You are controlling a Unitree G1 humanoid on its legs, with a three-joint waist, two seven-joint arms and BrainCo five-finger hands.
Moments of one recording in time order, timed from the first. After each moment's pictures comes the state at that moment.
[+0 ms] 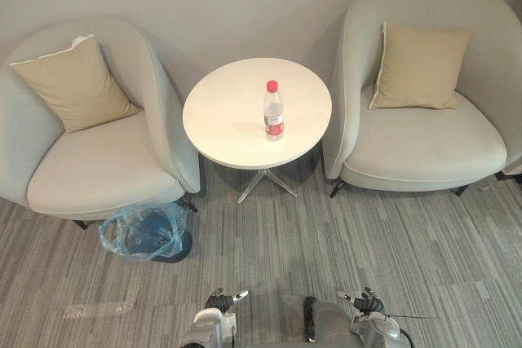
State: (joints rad) left arm -0.06 -0.06 0.10 1.09 -0.07 0.01 0.12; right arm 0.01 -0.05 -0.27 1.03 0.12 -0.05 -0.13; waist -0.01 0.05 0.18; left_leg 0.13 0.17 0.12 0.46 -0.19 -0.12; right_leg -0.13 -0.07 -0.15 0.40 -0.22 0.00
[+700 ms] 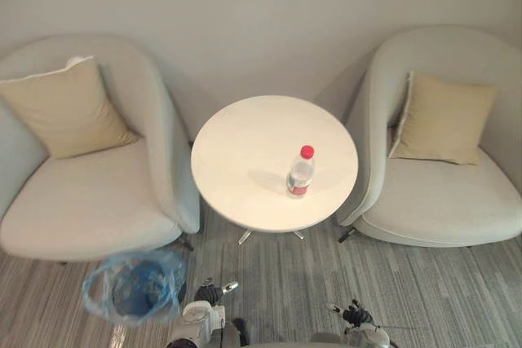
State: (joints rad) left arm -0.06 0.02 0.01 1.09 -0.08 0.01 0.10; right arm 0.03 -0.02 -0.23 1.04 0.15 -0.05 -0.09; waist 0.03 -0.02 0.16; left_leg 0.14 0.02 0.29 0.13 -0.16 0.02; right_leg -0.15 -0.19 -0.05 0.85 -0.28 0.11
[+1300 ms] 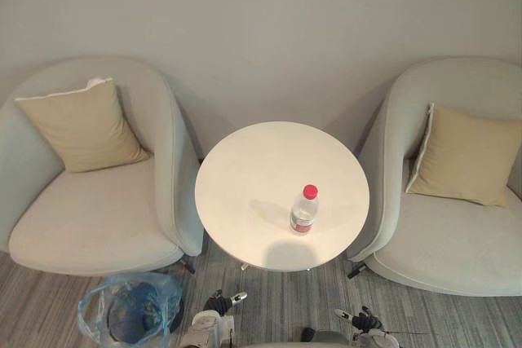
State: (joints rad) left arm -0.05 -0.02 0.04 1.11 -0.06 0.00 0.10; right arm 0.02 -0.05 -0.26 1.09 0.12 -0.05 -0.11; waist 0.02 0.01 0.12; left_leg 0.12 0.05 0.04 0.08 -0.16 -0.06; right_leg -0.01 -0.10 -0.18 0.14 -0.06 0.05
